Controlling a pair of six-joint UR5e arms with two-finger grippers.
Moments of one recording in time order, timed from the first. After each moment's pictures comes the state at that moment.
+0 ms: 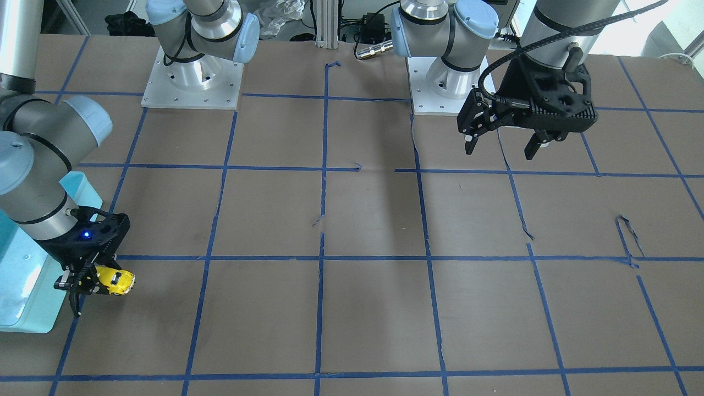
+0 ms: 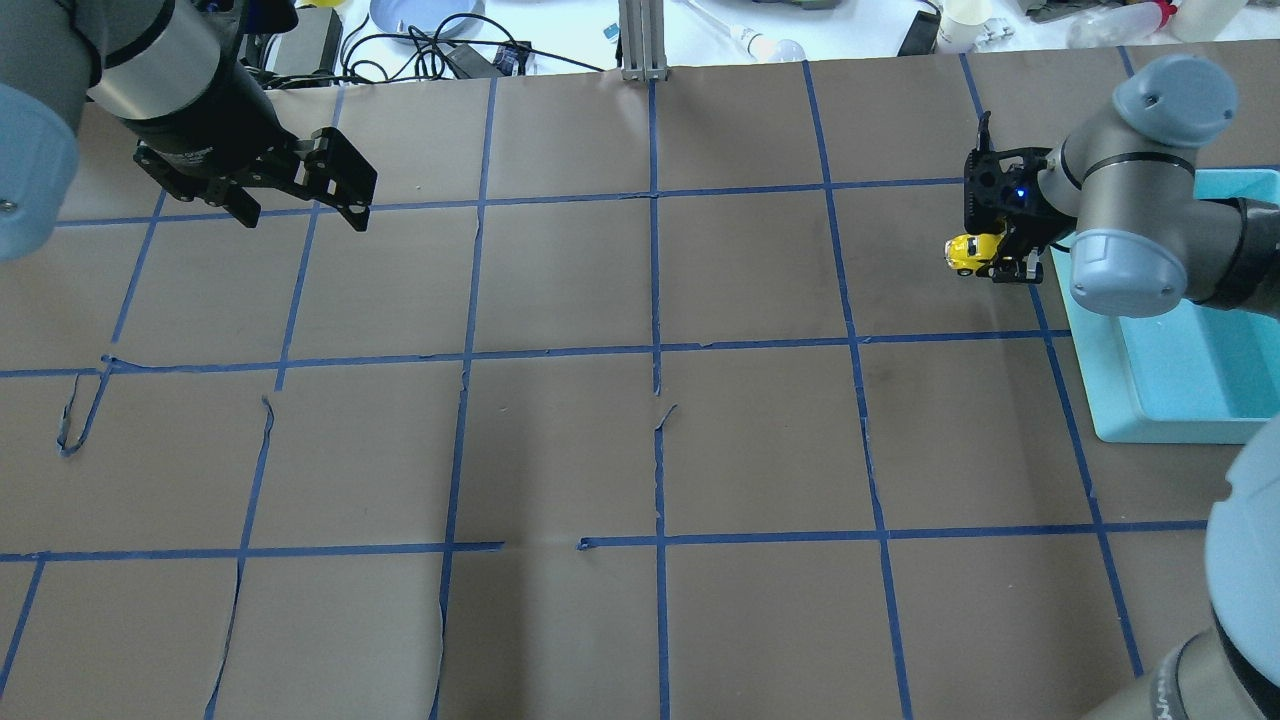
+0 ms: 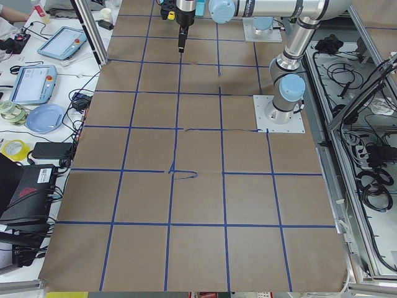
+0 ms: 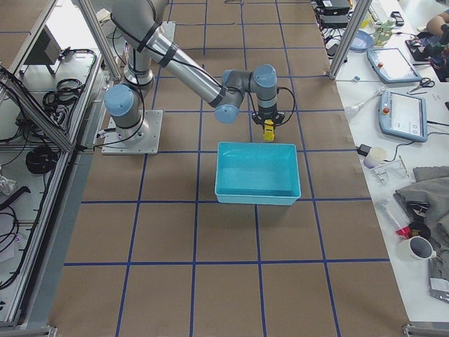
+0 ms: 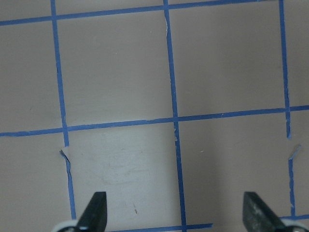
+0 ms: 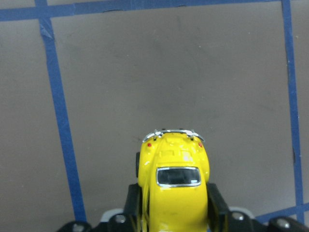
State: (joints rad) left arm -1.52 -1.54 -1.60 -1.46 1.57 0.14; right arm 1.27 -1.23 1.85 -2.39 -1.47 -1.74
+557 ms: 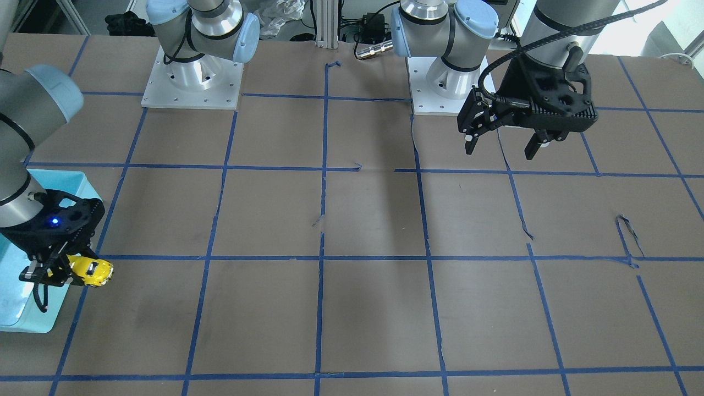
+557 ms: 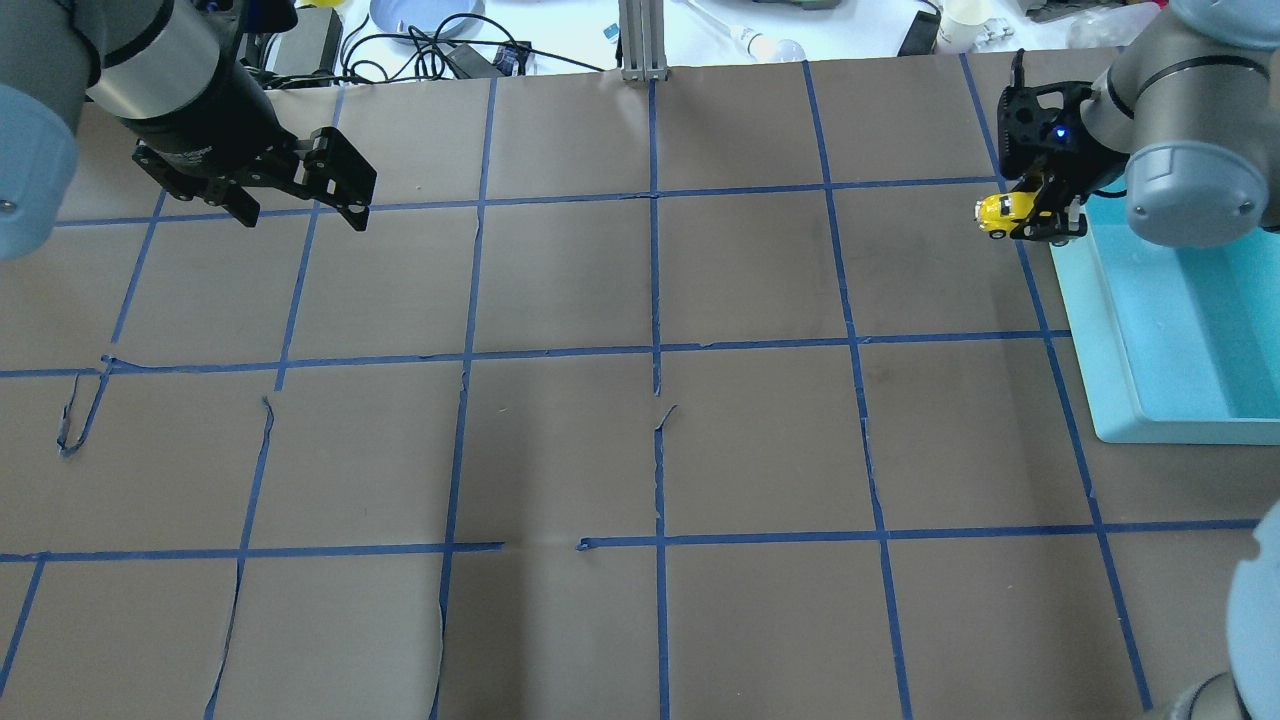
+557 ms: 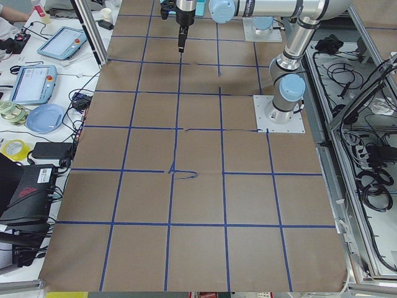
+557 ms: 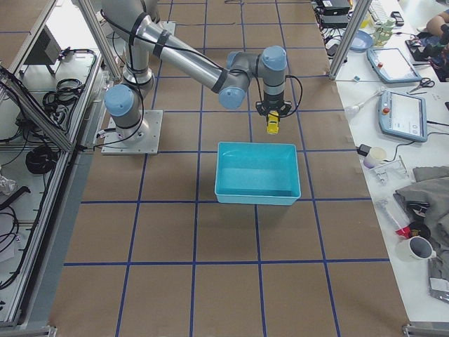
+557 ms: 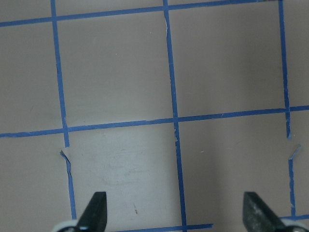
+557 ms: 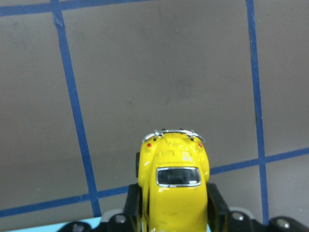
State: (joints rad) left arm -1.52 -1.54 -1.60 -1.46 1.57 0.14; right arm 1.25 -1.28 1.71 -2.16 -1.54 -1.75
